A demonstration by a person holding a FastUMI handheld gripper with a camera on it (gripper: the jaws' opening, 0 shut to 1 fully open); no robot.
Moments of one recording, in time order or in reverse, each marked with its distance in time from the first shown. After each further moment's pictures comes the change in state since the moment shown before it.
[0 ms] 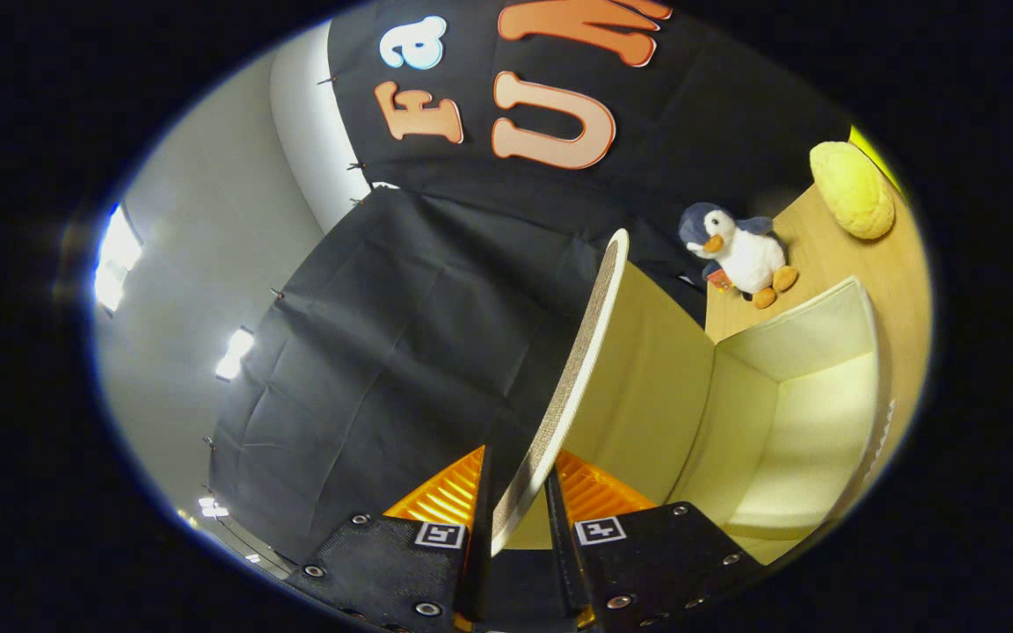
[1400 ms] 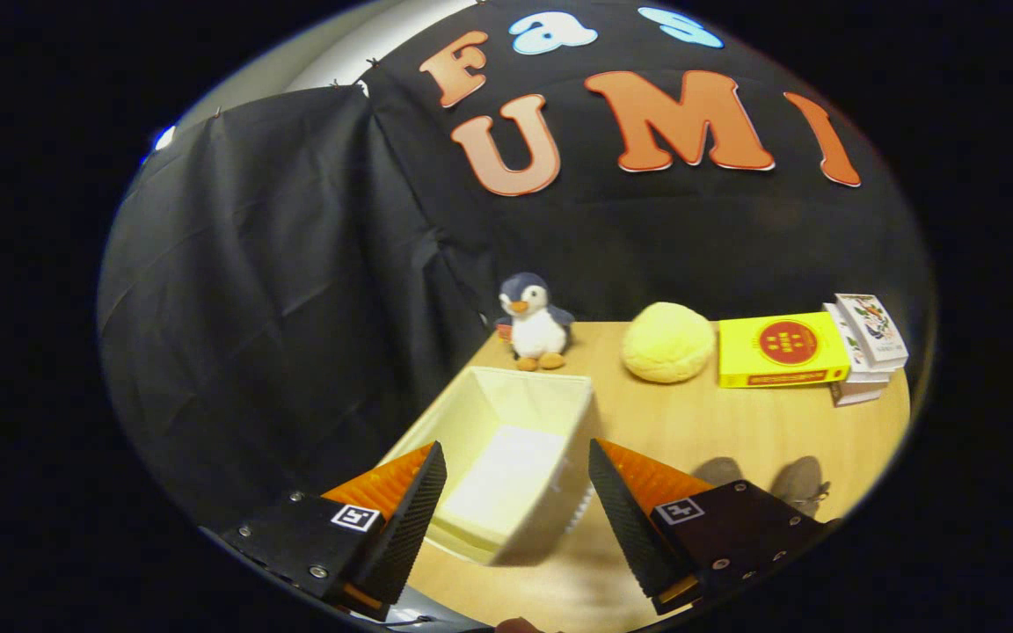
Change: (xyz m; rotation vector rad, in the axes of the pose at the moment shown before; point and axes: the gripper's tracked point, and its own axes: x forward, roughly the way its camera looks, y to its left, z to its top) arm -0.171 -0.131 0.052 -0.587 -0.015 -0.793
